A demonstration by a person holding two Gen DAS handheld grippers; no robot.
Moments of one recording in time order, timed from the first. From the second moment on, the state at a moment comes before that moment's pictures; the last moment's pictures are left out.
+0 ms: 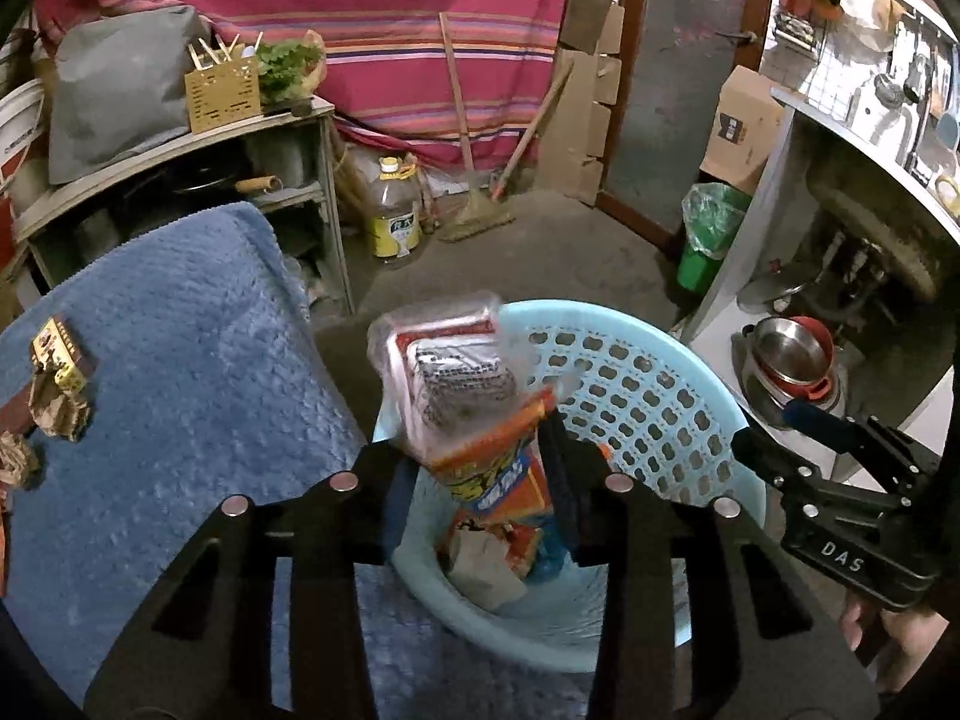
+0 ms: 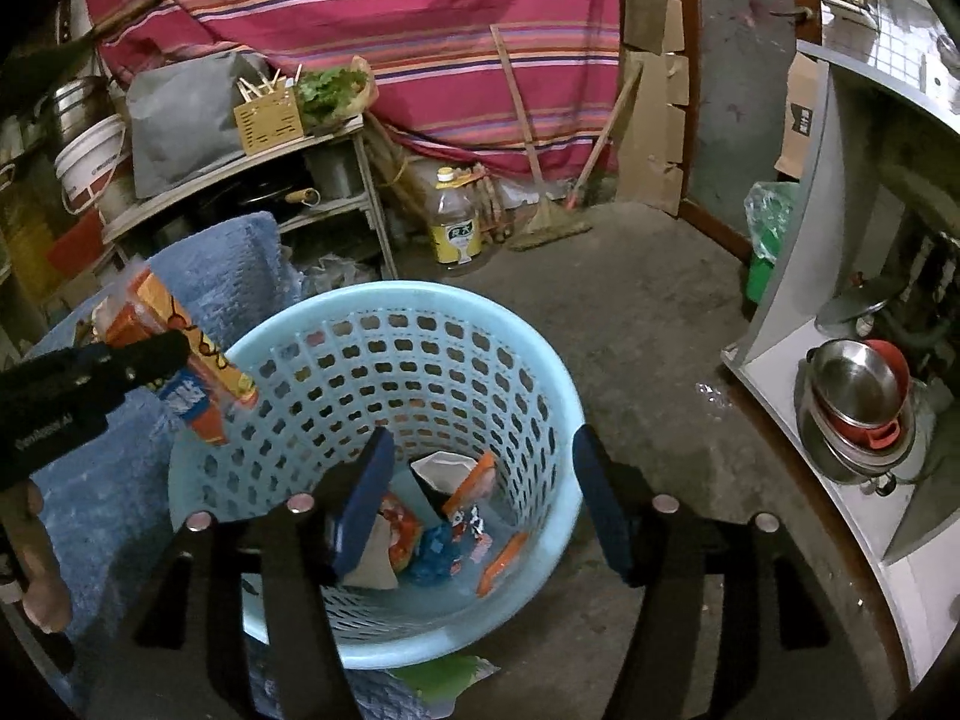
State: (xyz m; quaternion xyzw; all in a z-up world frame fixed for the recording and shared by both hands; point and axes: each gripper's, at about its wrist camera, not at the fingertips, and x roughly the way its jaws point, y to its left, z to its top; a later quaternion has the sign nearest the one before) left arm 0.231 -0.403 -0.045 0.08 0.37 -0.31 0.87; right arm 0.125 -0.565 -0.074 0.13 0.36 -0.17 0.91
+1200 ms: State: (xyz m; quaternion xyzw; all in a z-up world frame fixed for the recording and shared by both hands) left arm 0.249 -0.112 -0.019 0.04 0.29 -0.09 0.95; right arm 0.196 -0.394 -0.057 0.11 0.33 -0.07 0.94
